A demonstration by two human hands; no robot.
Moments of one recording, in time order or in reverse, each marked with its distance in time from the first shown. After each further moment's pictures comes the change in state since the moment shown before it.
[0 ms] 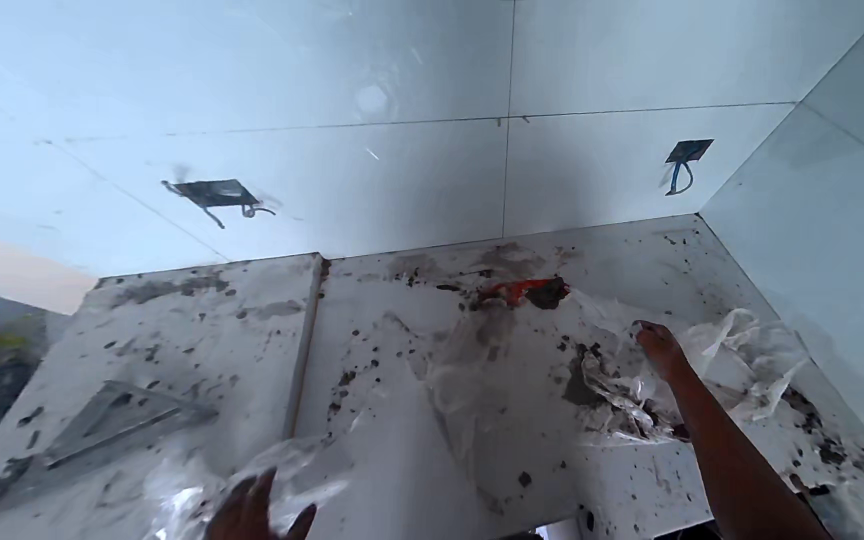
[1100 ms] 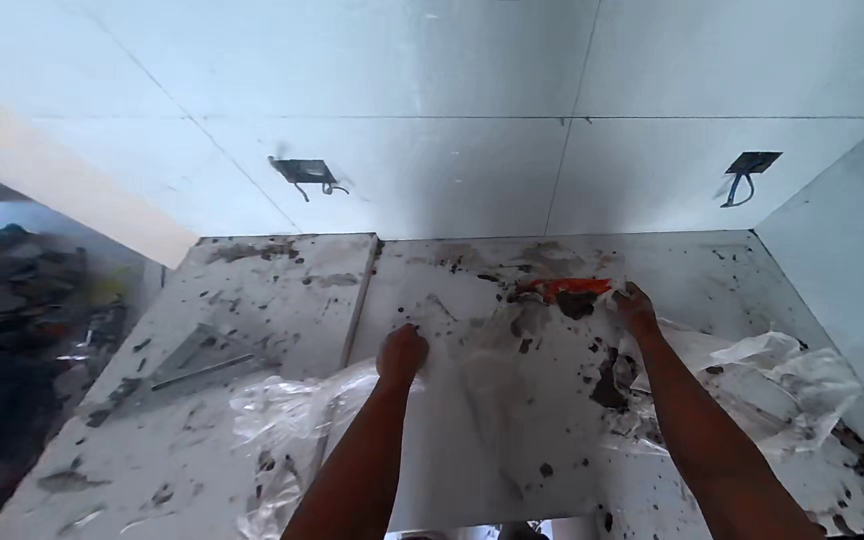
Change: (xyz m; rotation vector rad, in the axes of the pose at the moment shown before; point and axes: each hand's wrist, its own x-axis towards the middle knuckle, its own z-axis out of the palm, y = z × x) left_hand 0.188 0.141 0.047 0.049 -0.267 -0.211; right_hand 0.106 -0.033 0.082 -0.060 0.058 -0.115
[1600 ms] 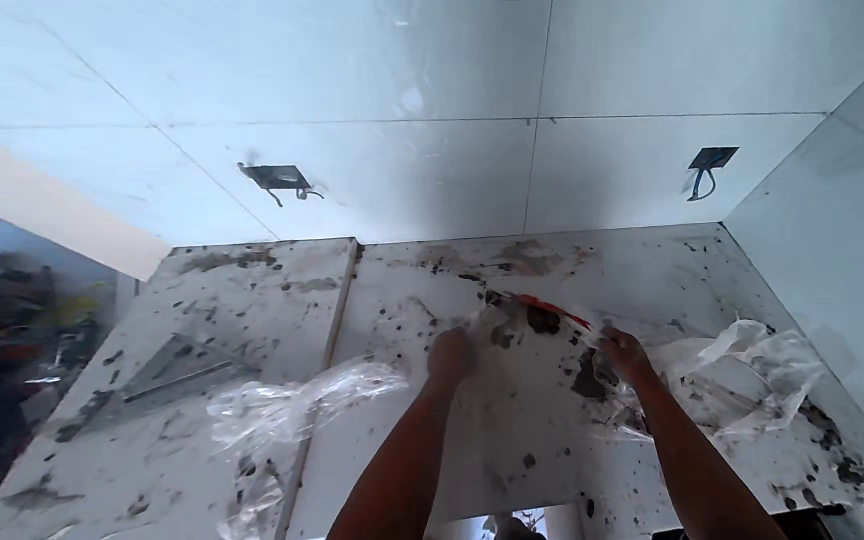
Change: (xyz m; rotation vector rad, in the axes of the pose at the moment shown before) left_hand -0.057 0.085 0.037 -0.076 -0.098 0.178; right_hand -0.111 0.020 -0.024 0.001 -0.230 -0.060
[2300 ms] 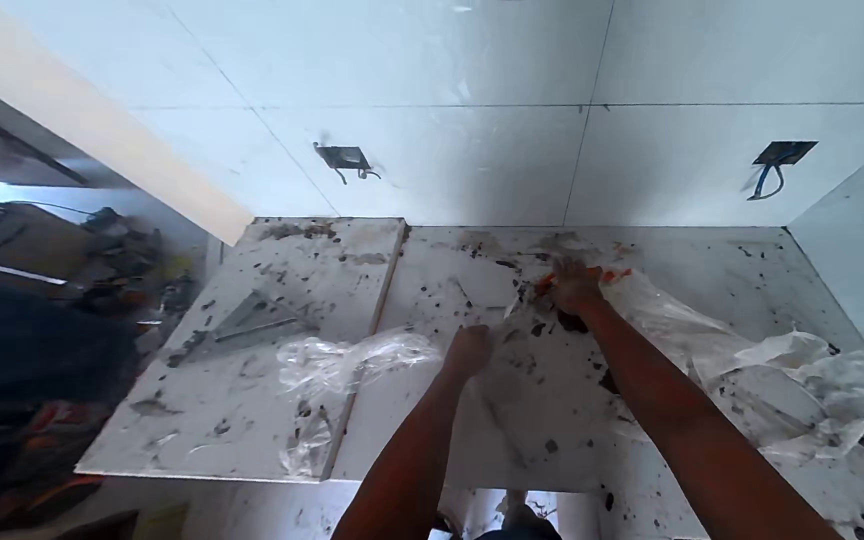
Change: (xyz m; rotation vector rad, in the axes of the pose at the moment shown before) left_hand -0.028 -0.041 -0.008 -0.245 -0.033 0.149; right_hand 0.115 -0.109 0.090 -0.782 -0.114 -0.283
